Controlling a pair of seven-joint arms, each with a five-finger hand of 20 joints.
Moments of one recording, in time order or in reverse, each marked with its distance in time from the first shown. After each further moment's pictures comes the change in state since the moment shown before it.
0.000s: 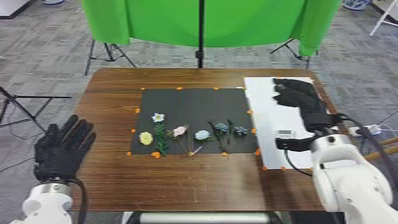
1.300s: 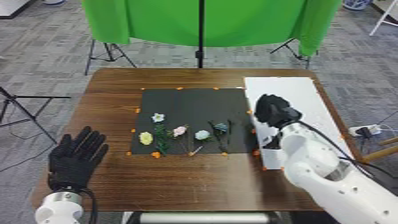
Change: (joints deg) left arm 2.7 0.5 4.4 -1.6 -1.8 3.5 0.8; right arm 29.9 12.9 -36.3 18.5 -35.2 -9.3 18.0
